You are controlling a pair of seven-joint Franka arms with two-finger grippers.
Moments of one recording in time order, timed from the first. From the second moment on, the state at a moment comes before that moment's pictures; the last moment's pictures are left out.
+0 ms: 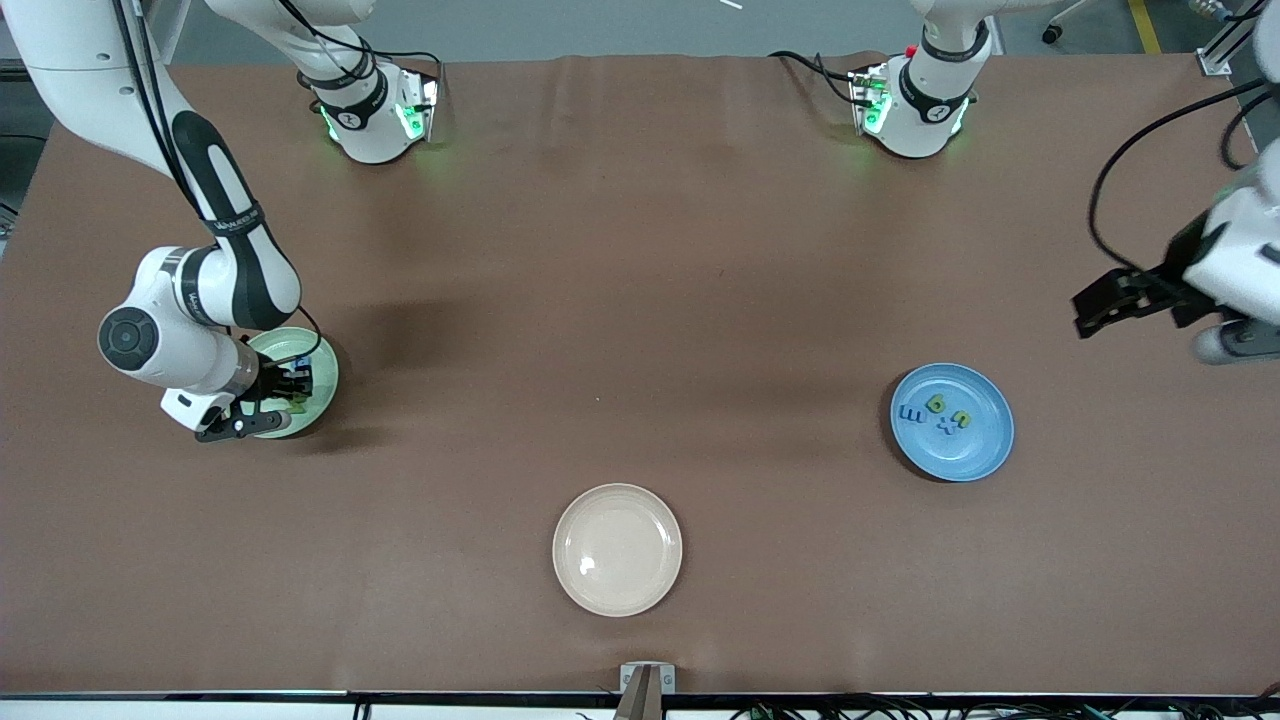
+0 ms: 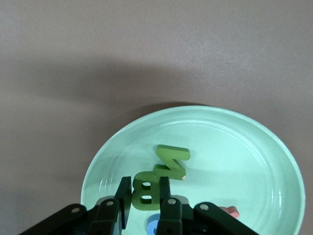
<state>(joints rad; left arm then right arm) 0.10 0.14 -0.19 -1.39 0.07 1.55 -0.16 -0.05 0.43 -0.04 -2.10 0.00 2.41 -0.28</state>
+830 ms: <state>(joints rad) 0.02 -0.04 -0.08 -1.54 0.02 1.45 -0.12 -0.05 0.45 -0.04 -2.12 0.00 2.44 -0.28</state>
